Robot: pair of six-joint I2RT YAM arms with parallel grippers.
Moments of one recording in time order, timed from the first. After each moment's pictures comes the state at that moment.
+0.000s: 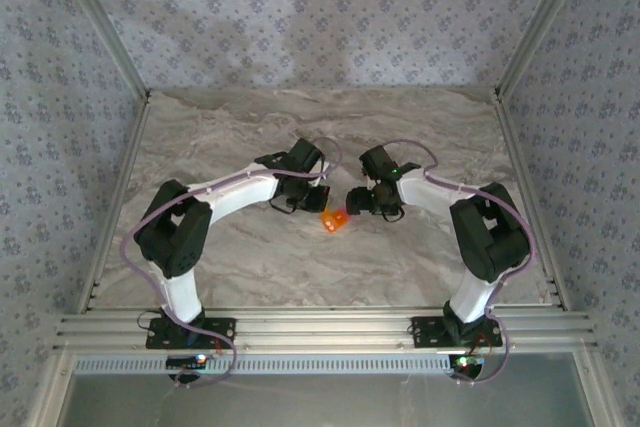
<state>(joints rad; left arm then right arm) -0.72 1.82 1.26 -0.56 0.25 -0.40 0.51 1.72 1.03 -0.53 -0.09 0.45</state>
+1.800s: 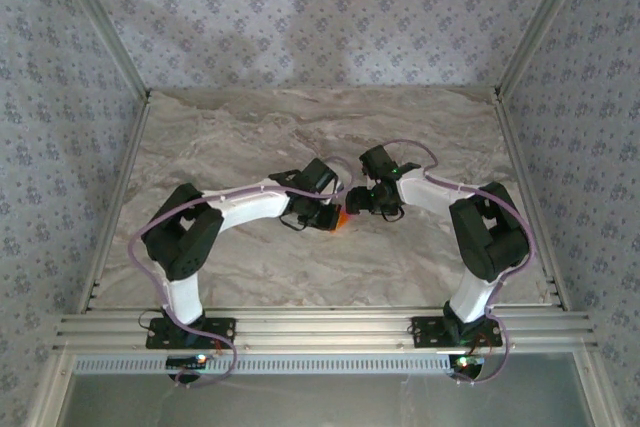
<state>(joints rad) -0.83 1.84 1.18 -0.46 0.26 -0.47 0.51 1.73 1.03 -0.52 -0.09 0.46</state>
